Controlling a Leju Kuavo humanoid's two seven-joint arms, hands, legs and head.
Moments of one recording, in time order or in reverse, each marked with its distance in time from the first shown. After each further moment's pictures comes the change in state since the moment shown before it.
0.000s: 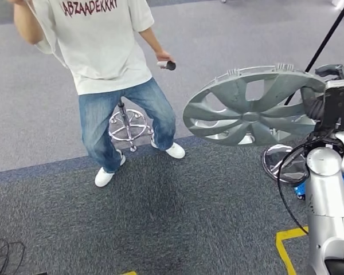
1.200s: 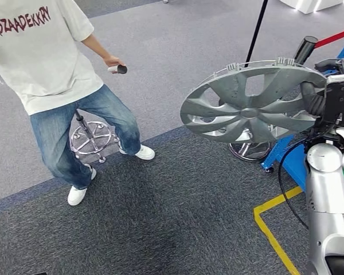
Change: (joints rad) left arm -0.001 0.014 0.000 0.000 0.010 -0.010 -0.018; right arm -0.024 0.002 0.016 0.005 -0.011 0.010 0.008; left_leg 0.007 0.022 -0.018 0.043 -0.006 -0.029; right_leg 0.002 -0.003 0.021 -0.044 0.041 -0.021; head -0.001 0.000
